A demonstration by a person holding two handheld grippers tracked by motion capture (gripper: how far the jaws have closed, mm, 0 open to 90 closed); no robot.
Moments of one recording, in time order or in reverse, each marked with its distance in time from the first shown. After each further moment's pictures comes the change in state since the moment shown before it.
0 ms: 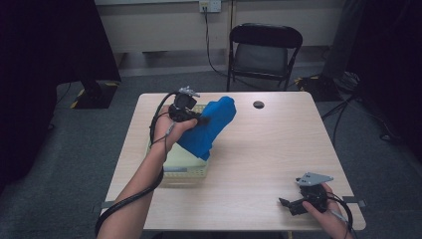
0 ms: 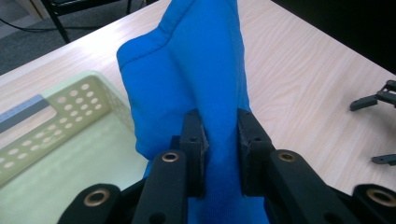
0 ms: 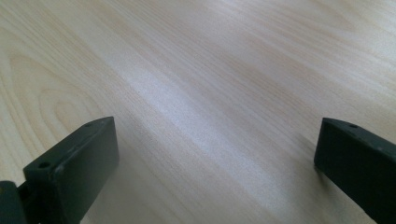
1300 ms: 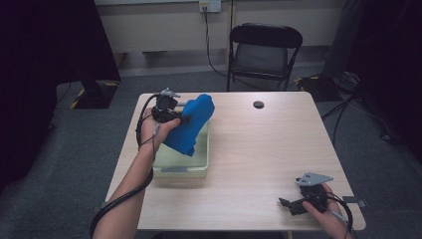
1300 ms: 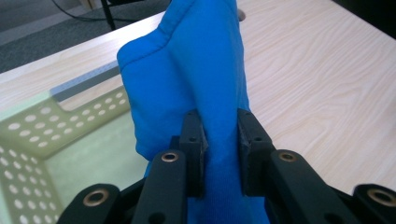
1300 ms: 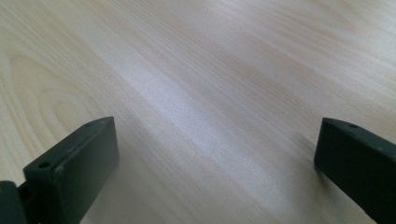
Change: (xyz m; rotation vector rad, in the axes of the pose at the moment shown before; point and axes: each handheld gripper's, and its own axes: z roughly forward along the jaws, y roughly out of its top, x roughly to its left) left arm 0.045 -0.032 -0.007 -0.020 0.138 -0.091; right arm 0.000 0.000 0.000 0.000 0.000 0.000
